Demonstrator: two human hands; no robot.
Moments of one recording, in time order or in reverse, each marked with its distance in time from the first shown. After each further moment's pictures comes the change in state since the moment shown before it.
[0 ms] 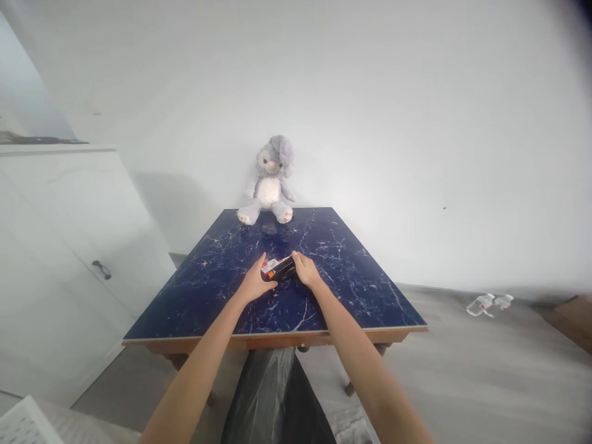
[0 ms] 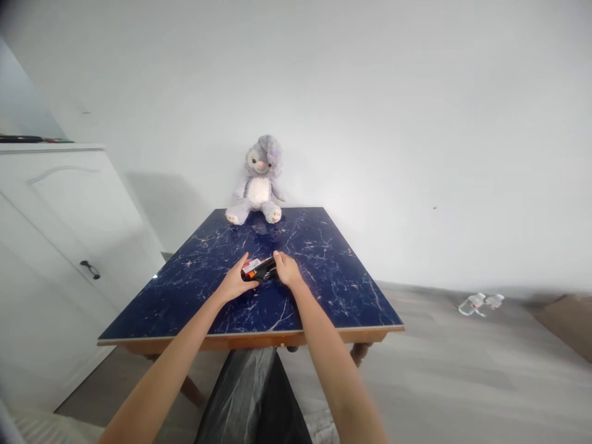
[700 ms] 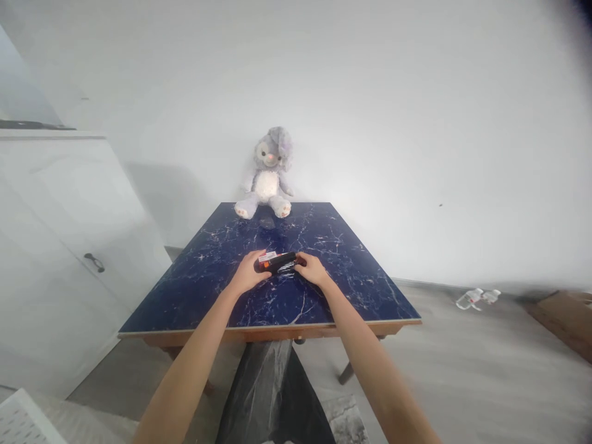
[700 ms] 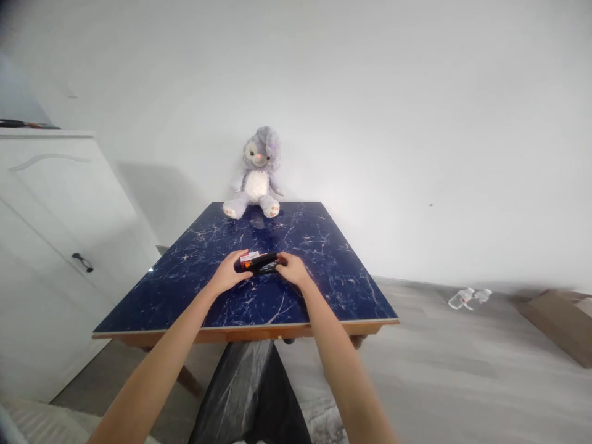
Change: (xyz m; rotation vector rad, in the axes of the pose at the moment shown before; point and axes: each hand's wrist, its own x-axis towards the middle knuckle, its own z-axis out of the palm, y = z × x) left_hand 0.010 -0.017 -0.012 0.115 0.034 0.146; right_hand -0.013 0.020 -0.021 -0.030 -0.110 -0.115
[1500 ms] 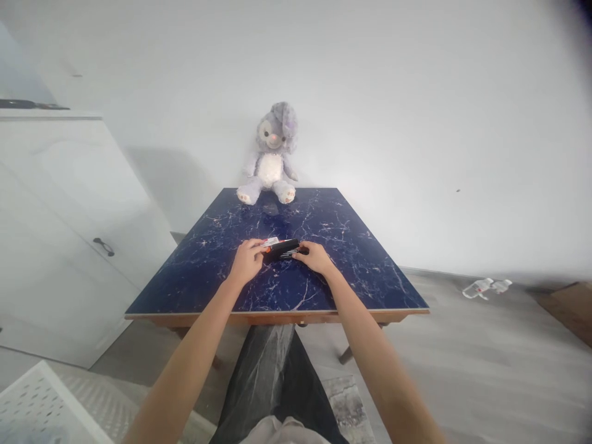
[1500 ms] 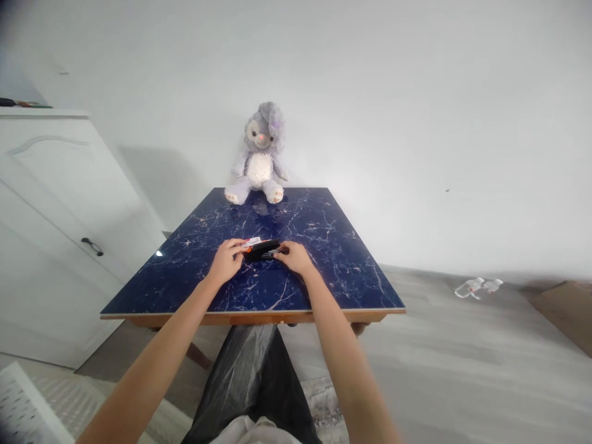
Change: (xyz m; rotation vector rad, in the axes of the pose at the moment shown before) left_hand -0.010 0.011 -0.001 0.228 0.154 0.141; right_hand -0.003 -0.002 0.000 -0.041 -0.022 0.029
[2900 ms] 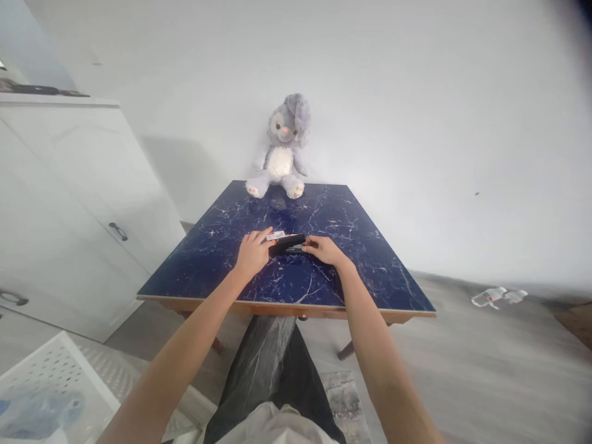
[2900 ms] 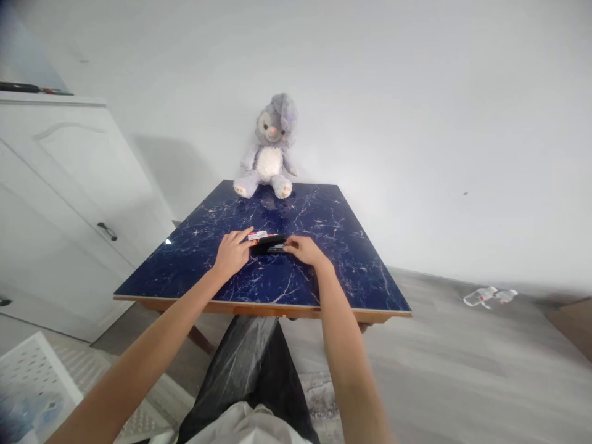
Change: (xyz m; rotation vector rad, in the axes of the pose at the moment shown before) left_hand -0.006 0.019 -0.011 0.173 -0.095 0.007; right_hand 0.008 0.010 -0.024 -0.013 -0.192 -0.149
